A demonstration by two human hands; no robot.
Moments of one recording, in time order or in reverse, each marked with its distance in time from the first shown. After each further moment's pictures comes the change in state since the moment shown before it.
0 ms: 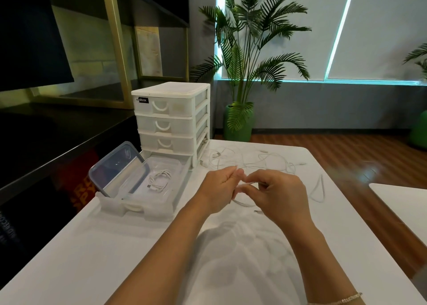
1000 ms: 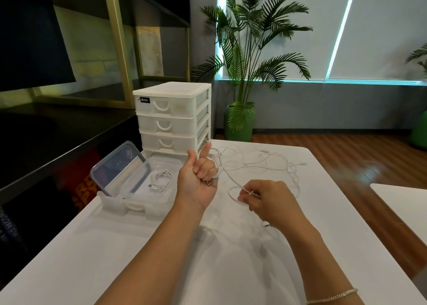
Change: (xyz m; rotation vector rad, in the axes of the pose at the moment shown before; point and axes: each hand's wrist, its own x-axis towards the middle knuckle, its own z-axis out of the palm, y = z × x) left_hand 0.014 -0.014 -0.019 -1.801 0.247 -0.236; right_hand 0.002 0.000 0.004 0.077 -0.501 0.314
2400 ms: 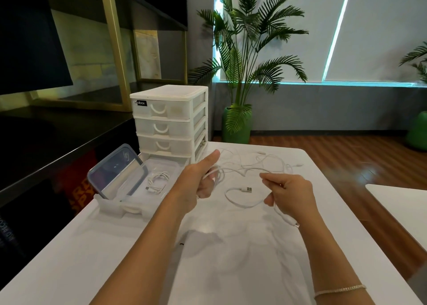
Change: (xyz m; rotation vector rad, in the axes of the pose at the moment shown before) left_hand -0.007 0.011 0.004 1.076 0.032 -0.067; right_hand 0.003 0.022 -0.023 0.304 0.211 0.189
